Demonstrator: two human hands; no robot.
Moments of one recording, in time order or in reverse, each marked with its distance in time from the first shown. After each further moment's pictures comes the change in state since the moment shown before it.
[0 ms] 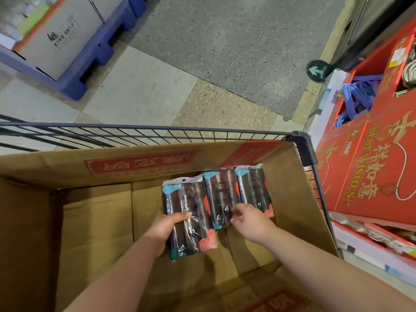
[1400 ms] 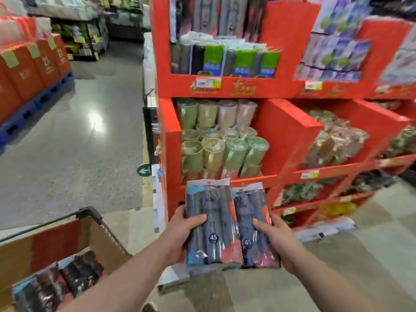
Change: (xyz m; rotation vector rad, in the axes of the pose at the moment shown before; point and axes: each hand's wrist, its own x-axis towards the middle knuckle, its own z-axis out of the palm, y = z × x) left_hand -0.349 -0.132 0.359 0.373 -0.898 0.637; right_hand -0.450 0.344 0.004 1.335 1.156 0.031
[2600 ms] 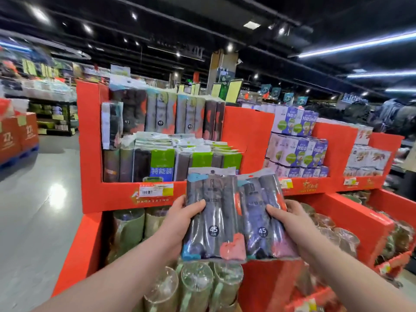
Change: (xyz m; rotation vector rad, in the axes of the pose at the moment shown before) left_hand 0.202 0.249 0.171 -0.077 -0.183 0.396; right_hand 0.214 -0.275 -0.117 0.071 0.176 -0.452
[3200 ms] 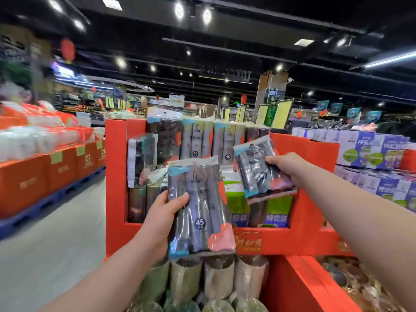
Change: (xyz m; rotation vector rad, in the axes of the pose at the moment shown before) left_hand 0.065 0.086 -0.039 0.023 0.285 0.259; right_hand 0.212 -0.147 0.110 -0.207 -0.186 -0.114
